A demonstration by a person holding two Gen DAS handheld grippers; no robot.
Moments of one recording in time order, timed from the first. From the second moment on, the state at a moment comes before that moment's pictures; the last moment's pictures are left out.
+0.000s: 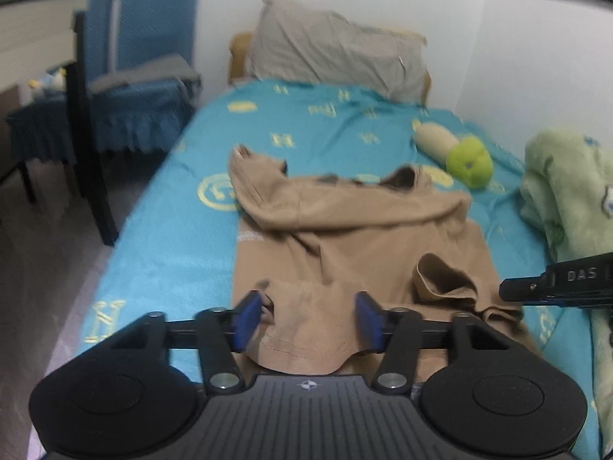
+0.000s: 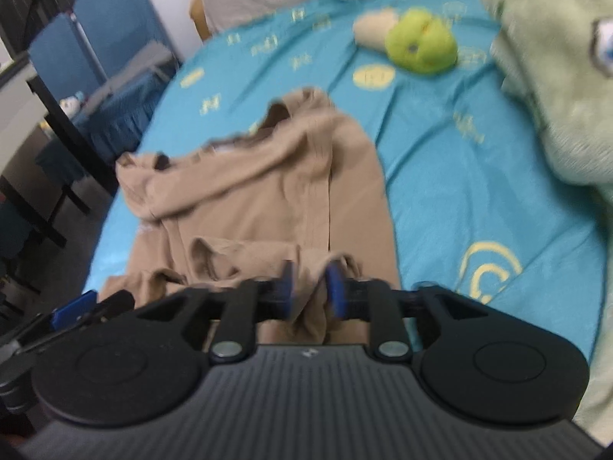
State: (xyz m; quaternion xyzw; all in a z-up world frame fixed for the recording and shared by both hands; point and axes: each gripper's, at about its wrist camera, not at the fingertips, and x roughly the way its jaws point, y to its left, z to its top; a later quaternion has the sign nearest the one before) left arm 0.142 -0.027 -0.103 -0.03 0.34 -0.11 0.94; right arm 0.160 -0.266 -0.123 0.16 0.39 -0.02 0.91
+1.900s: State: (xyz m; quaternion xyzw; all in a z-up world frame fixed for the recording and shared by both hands) left arm 0.044 0.049 -0.084 -0.40 0.31 -0.19 0.84; right arm 0.056 -0.303 -0.140 0.49 0.33 -0.03 0.81
